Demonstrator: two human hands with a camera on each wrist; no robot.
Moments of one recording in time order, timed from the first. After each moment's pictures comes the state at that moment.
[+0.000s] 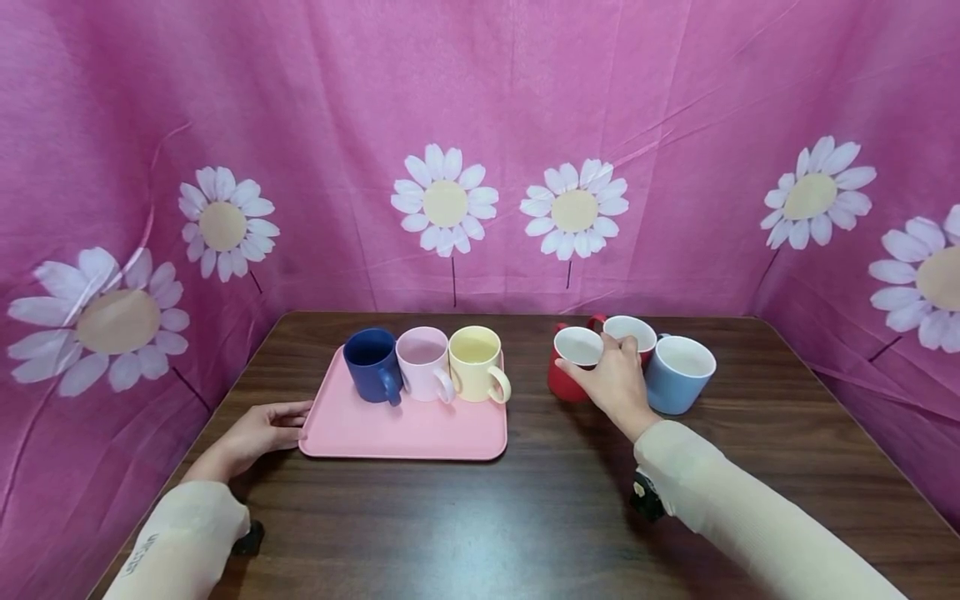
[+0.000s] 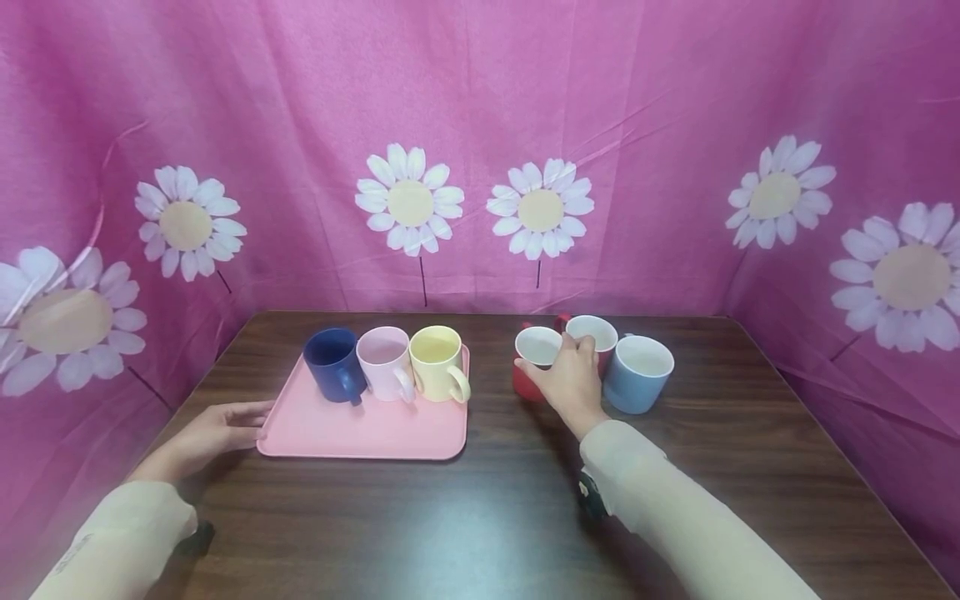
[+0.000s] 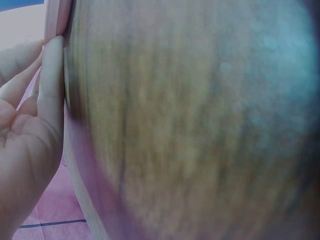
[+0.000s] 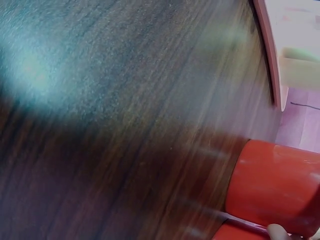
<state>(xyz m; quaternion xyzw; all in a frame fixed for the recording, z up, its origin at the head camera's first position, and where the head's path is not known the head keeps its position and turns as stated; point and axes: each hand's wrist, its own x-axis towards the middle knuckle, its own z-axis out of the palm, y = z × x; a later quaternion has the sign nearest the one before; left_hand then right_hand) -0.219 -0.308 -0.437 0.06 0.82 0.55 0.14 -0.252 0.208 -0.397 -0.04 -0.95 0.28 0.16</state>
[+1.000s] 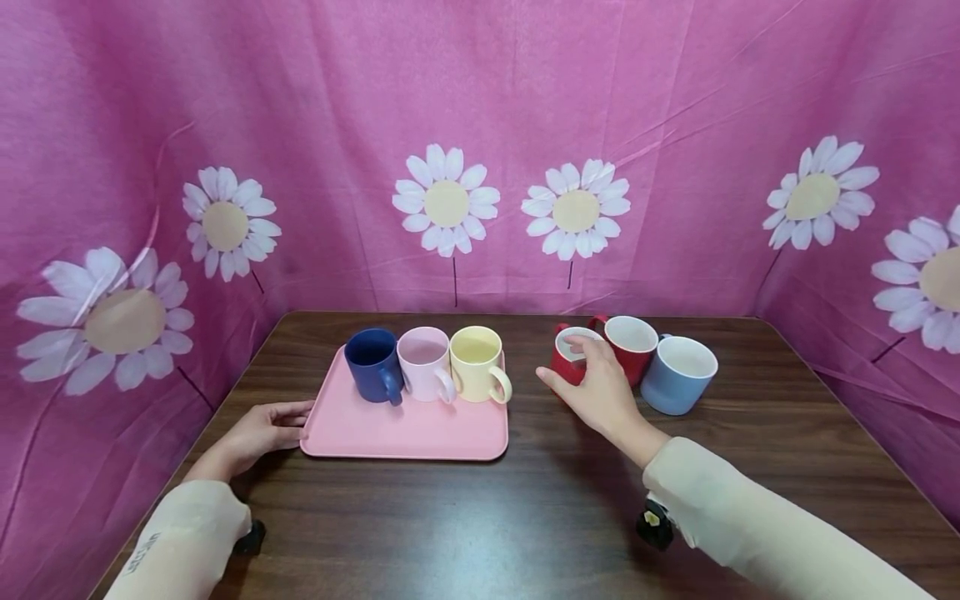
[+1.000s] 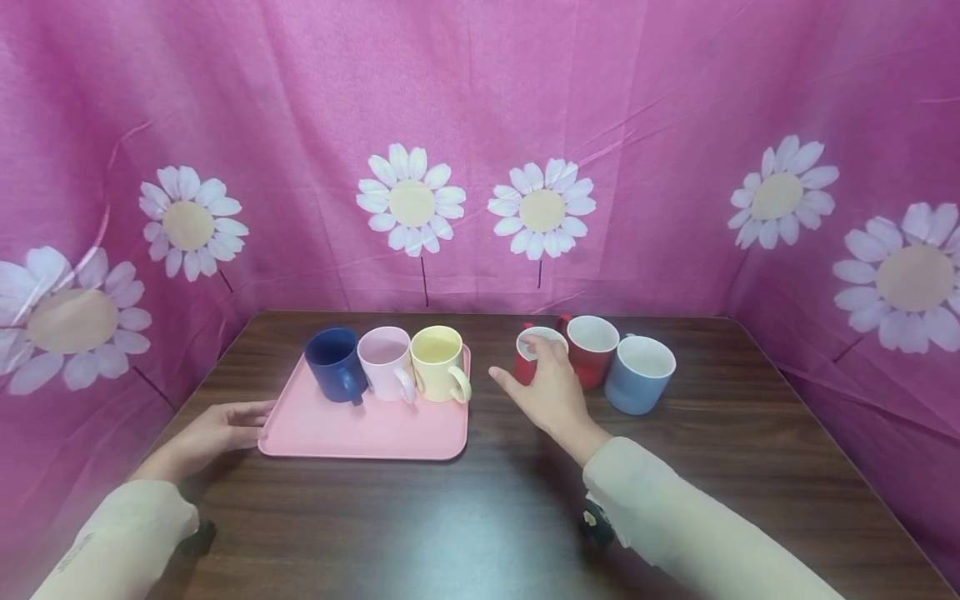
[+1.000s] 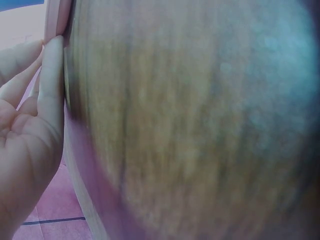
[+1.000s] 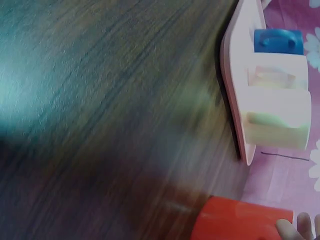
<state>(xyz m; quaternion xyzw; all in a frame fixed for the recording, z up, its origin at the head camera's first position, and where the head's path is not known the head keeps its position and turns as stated) -0.218 -0.309 -0.437 0.07 0.81 0.57 0.15 -0.219 0.180 -0.375 0.08 -0.92 0.34 0.16</state>
